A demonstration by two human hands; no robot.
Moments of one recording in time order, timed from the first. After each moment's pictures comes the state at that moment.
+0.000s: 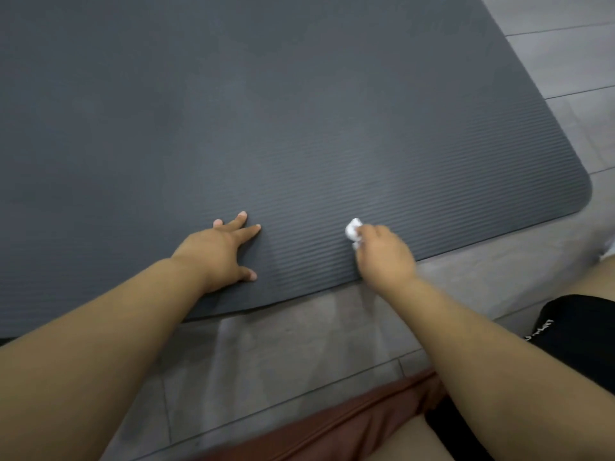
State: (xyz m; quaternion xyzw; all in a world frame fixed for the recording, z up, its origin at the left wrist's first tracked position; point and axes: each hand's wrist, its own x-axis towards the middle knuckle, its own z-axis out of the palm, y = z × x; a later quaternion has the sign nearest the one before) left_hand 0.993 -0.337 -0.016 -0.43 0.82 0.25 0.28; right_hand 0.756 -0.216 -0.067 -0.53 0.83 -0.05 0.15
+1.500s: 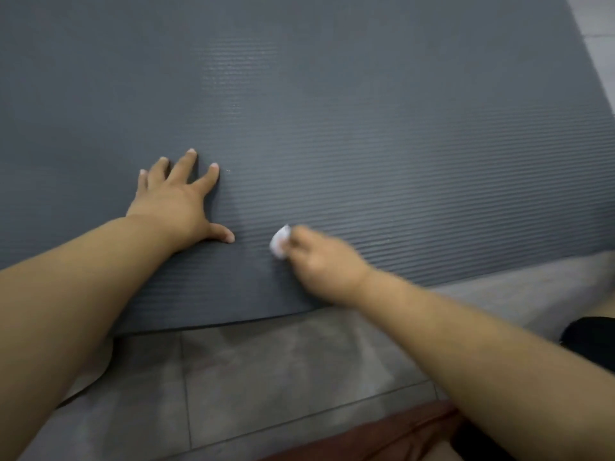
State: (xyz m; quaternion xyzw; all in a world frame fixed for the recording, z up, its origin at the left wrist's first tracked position) left_hand 1.066 -0.405 -0.034 -0.55 0.78 0.18 0.22; right_hand 0.868 -0.283 -0.068 -0.80 0.56 -0.13 0.18
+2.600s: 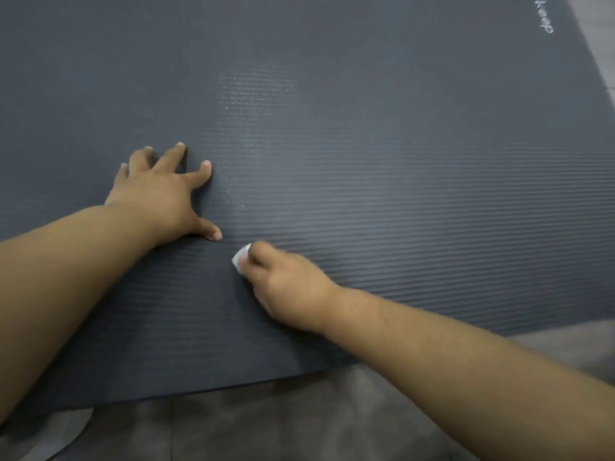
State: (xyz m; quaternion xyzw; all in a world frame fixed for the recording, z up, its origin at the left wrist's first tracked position) left_hand 1.077 -0.461 -0.033 -0.58 0.76 0.18 0.21; right_hand 0.913 -0.339 -0.071 -0.83 0.50 -0.10 0.21
